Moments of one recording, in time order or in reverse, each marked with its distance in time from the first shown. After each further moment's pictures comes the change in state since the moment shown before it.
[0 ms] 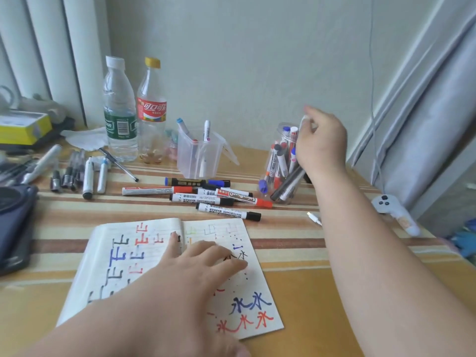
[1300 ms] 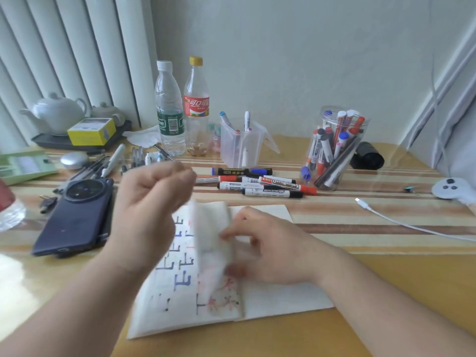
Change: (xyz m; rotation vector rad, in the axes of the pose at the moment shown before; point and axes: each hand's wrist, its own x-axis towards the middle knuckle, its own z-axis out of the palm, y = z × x) left_hand -0.036 -0.047 -0.047 -1.078 1.045 0.228; right_hand -0.175 -0.095 -0.013 0.162 -1.317 -0.111
